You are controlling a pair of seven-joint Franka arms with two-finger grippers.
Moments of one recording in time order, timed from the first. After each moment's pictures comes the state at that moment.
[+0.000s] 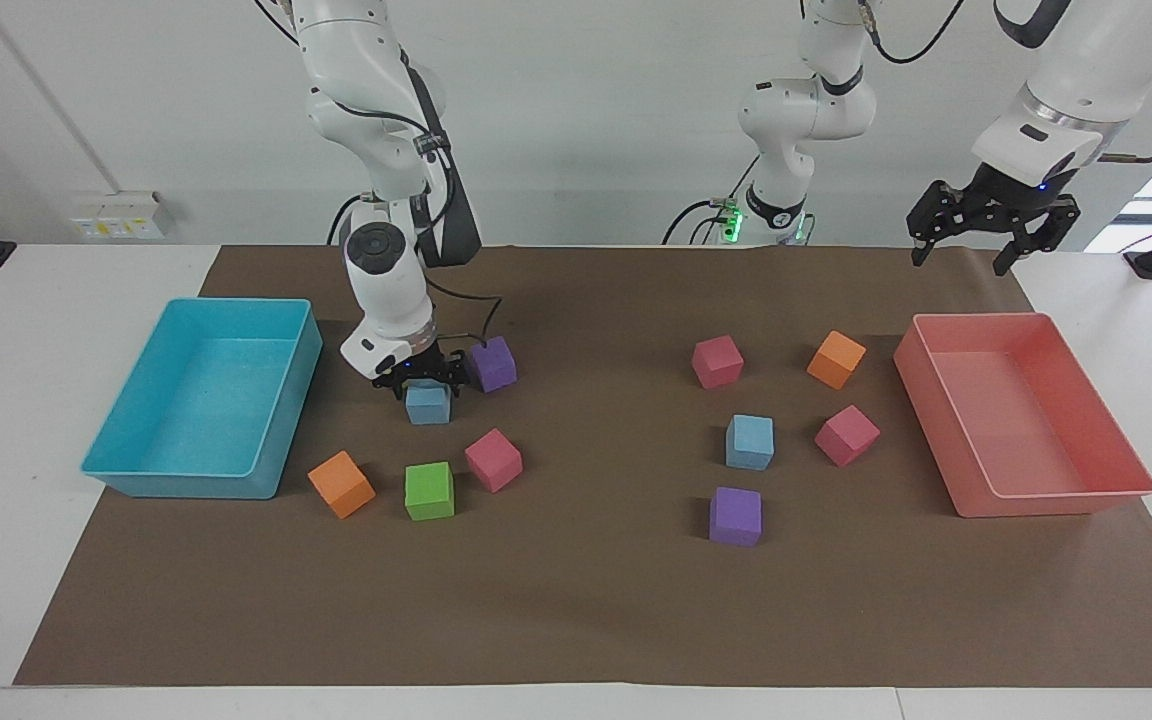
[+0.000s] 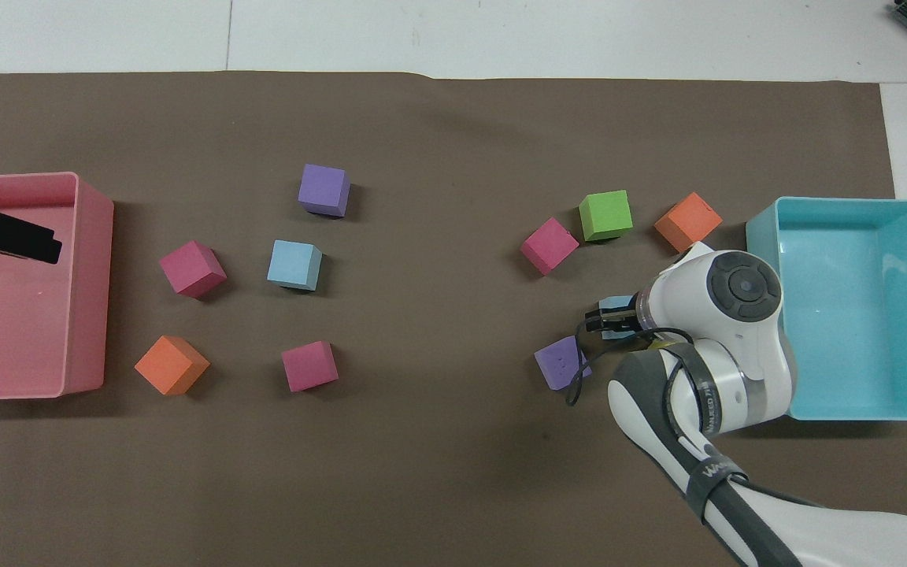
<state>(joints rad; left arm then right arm) -0.06 0.03 -0.02 -1.44 0.00 1.48 0.15 0.32 0.15 -0.10 -2.23 0.02 2.36 0.17</state>
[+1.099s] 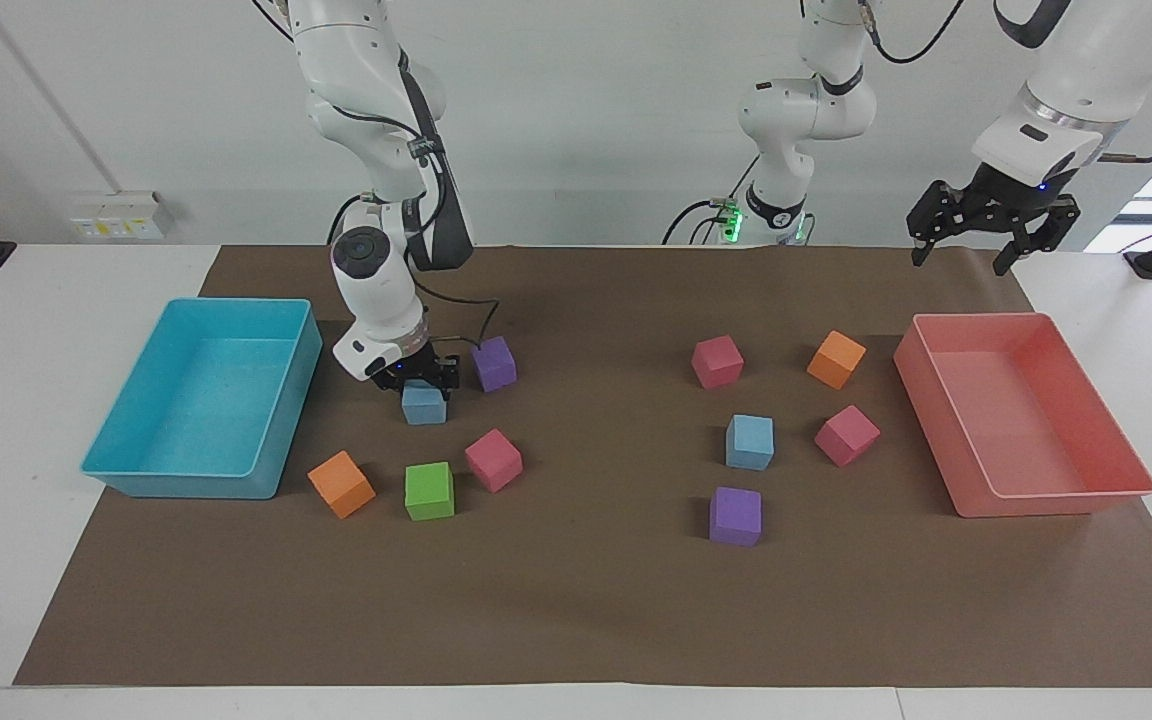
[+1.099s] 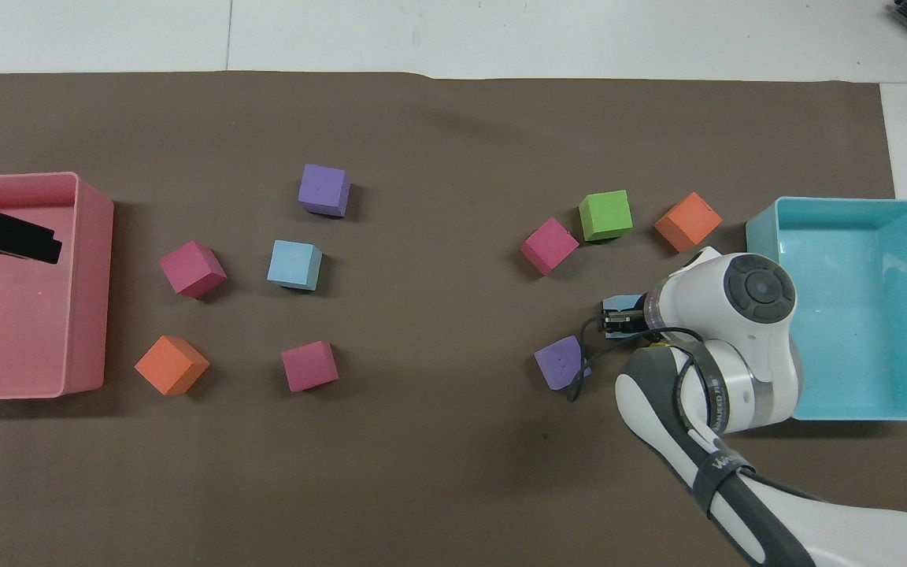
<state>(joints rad) -0.06 0.03 -0.02 -1.44 0.00 1.48 0.15 0.31 0.15 -0.10 -2.25 0.08 2.38 0.17</state>
